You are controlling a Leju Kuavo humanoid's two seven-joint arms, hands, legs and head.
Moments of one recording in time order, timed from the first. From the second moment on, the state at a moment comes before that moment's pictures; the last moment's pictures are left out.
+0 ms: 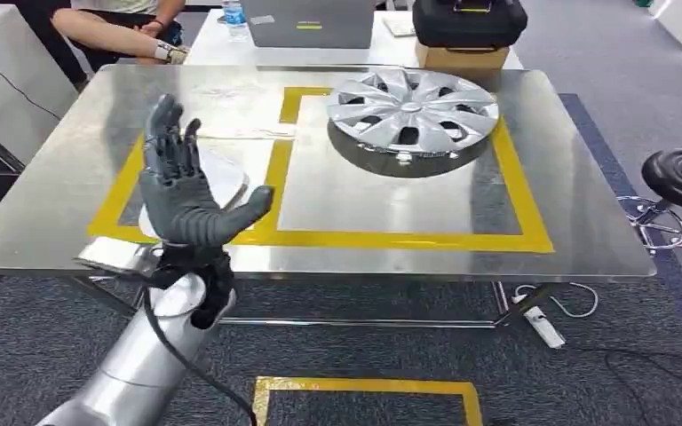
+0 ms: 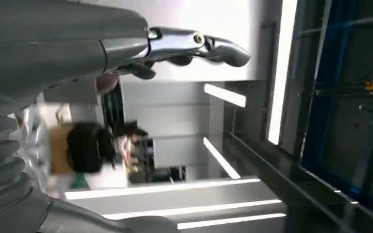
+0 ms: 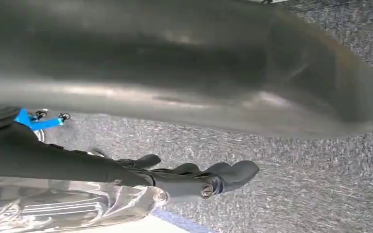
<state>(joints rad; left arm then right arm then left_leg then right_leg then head) -0.30 -0.22 -0.40 -1.57 0.15 0.14 -0.65 -0.10 0.20 -1.05 -0.20 1.29 -0.38 0.08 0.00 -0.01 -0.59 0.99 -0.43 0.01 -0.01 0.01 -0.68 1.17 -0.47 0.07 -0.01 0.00</state>
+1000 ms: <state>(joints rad) -0.06 -0.24 -0.43 -1.64 0.15 -0.01 -0.65 -0.09 0.20 -1.11 -0.20 1.25 -0.39 0.09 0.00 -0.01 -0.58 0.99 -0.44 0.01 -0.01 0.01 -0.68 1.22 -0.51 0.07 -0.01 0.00</state>
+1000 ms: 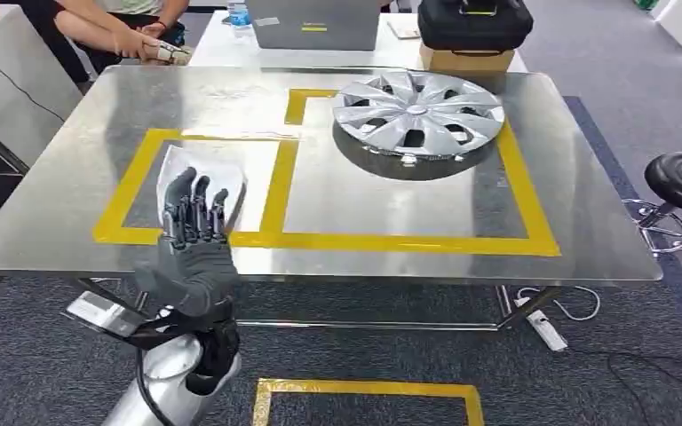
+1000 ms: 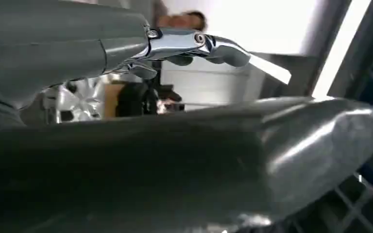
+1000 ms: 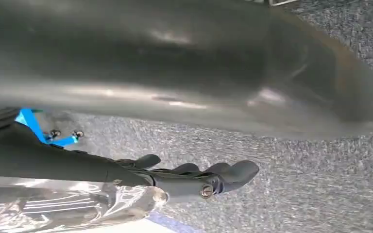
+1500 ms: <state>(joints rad) -0.03 -0.23 -0.44 -1.70 0.28 -0.46 -0.68 -0.10 0.21 -1.11 -0.20 1.27 -0.37 0.08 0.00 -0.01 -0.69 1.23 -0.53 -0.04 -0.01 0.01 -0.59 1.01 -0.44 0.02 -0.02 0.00</state>
